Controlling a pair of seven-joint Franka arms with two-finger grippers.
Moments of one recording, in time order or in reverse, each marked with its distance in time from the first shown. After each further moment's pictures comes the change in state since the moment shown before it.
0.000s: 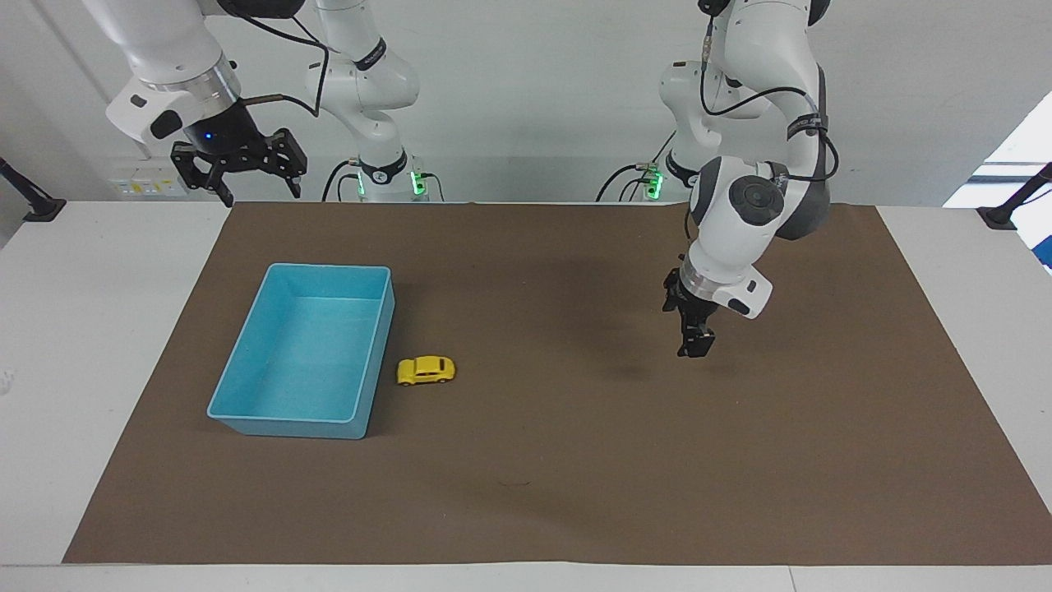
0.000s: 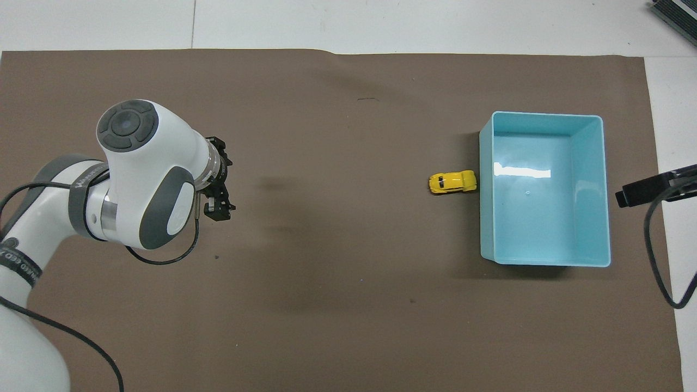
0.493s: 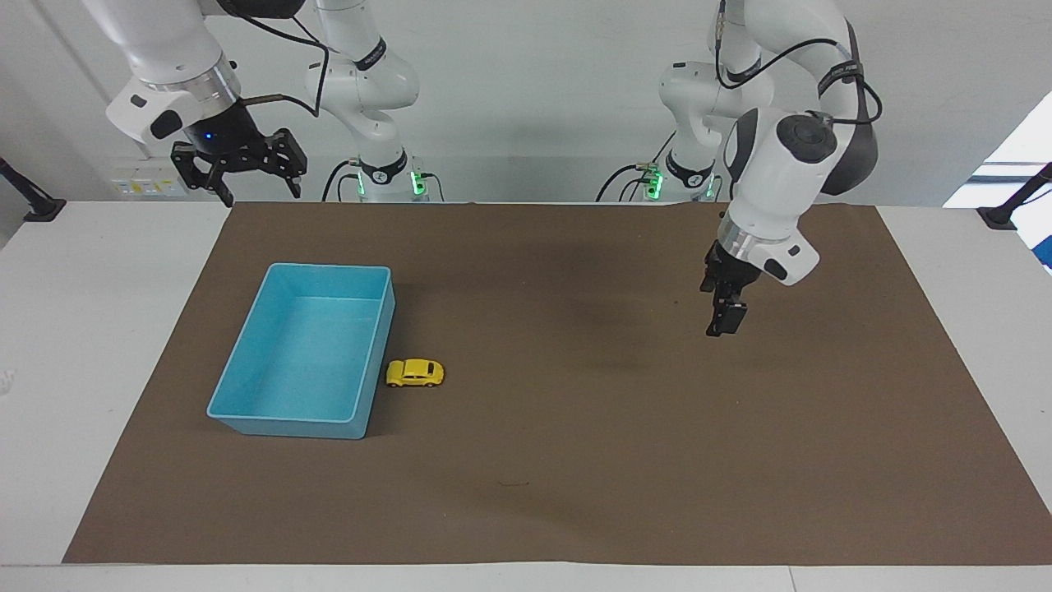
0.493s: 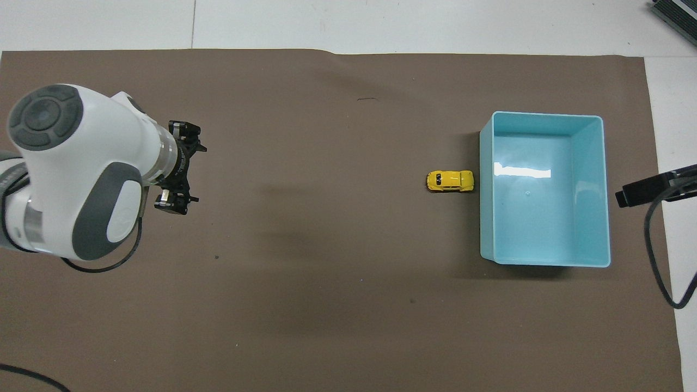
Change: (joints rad) left arm 0.062 -0.136 0.014 0.042 0.014 -0.112 0.355; right arm 0.000 0.000 0.000 0.000 0.000 0.000 0.000
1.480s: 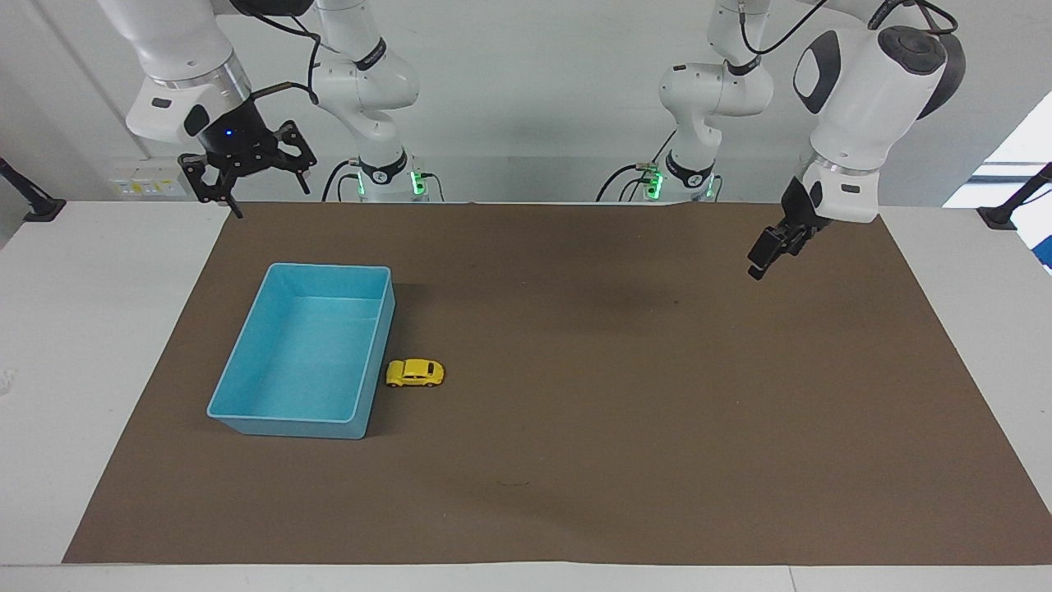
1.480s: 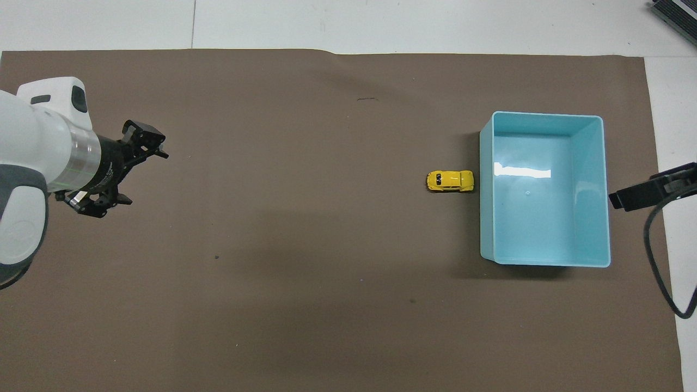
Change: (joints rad) left arm 0.120 -0.127 0.006 0.022 0.000 -0.176 1.005; right arm 0.006 0.000 0.037 0.000 0.016 0.043 -0.357
